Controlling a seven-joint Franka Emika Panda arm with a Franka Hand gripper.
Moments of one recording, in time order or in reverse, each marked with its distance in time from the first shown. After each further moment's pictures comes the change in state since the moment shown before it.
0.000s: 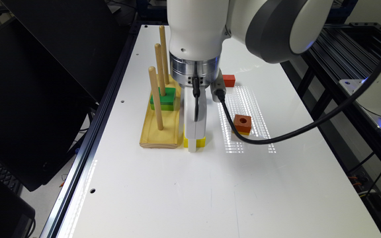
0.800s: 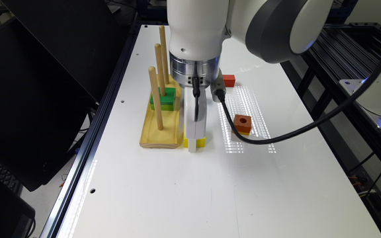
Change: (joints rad) arm 0.000 0.000 0.000 0.000 0.000 0.000 0.000
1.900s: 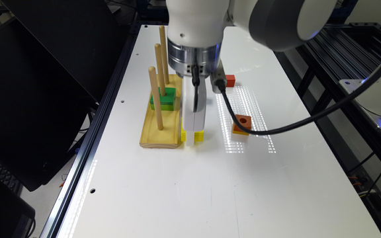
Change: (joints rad) arm -0.019 -0.081 0.037 -0.008 0.026 -0.053 -0.003
